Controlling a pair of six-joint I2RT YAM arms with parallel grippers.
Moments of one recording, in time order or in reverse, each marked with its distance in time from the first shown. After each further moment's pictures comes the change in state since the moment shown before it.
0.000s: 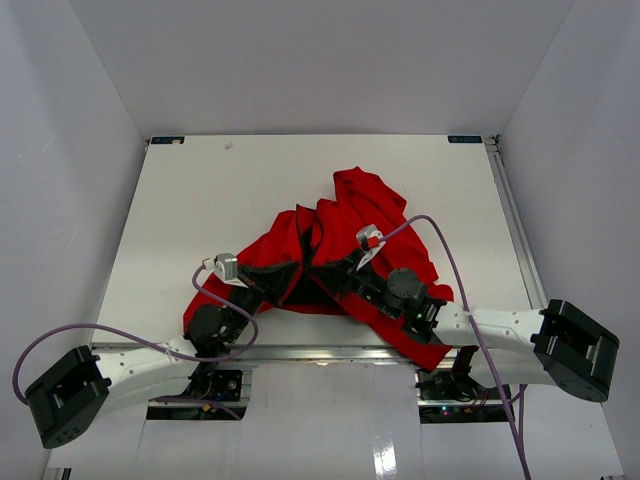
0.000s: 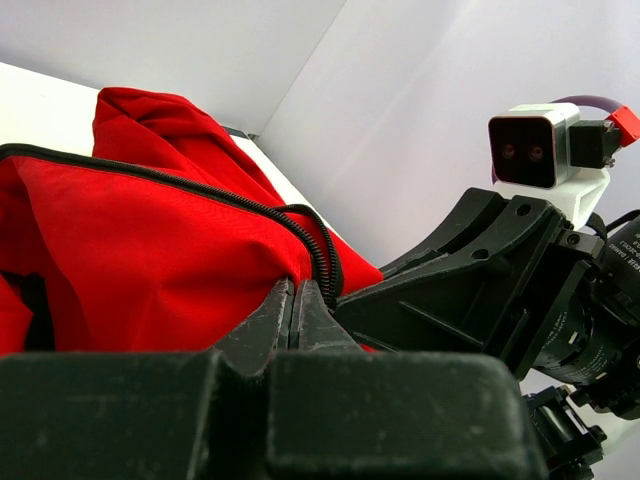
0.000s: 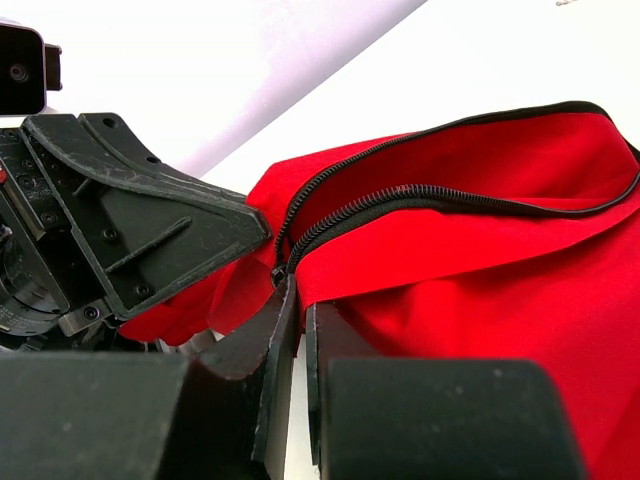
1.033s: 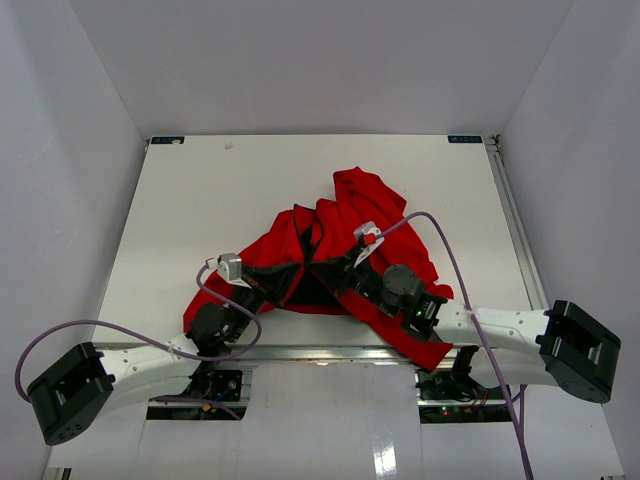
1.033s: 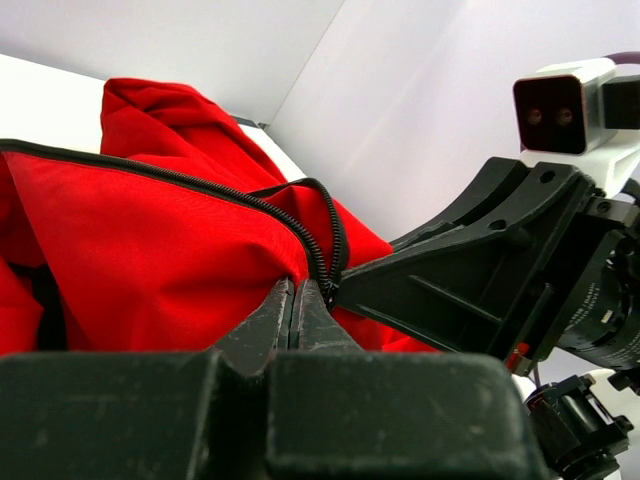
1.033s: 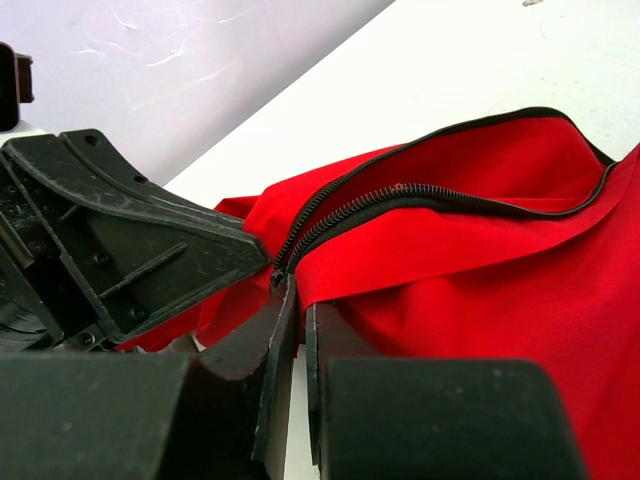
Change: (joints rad) left arm 0.001 0.040 0.000 0.010 0.010 0.029; right arm 0.001 -0.012 0.044 -0.094 0.056 -0.028
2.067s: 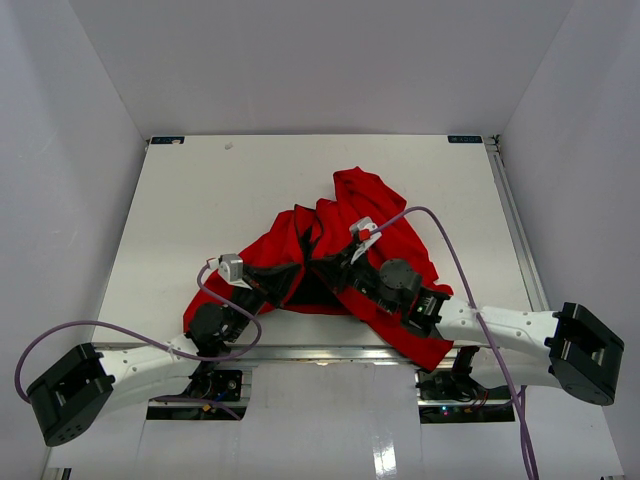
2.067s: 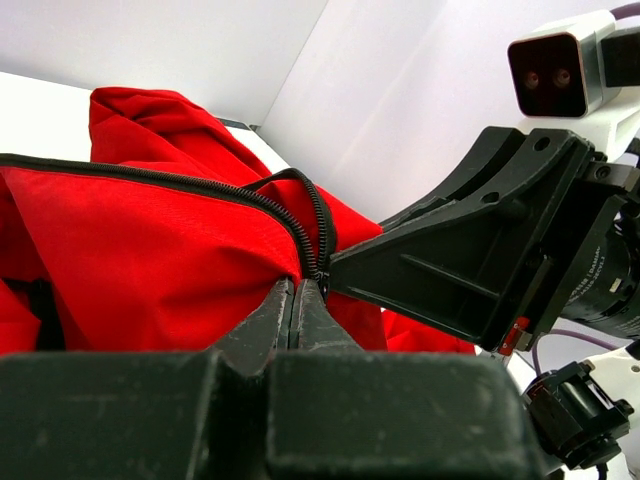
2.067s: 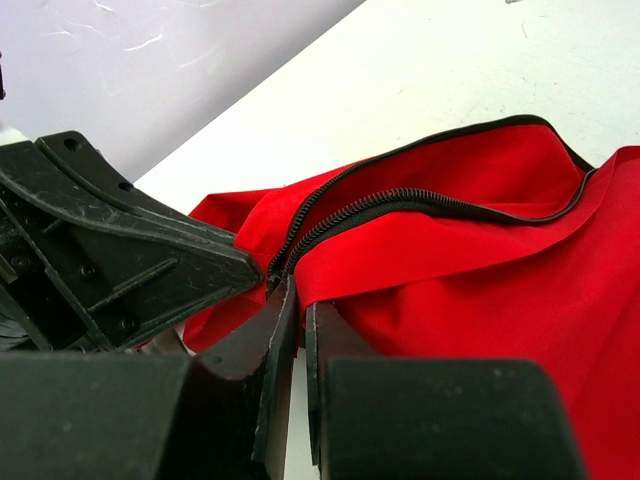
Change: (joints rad) left arm 0.007 -0.009 0.000 0.004 0.045 0.027; right arm 0.003 -0.024 0.074 -0.146 0.022 -0.043
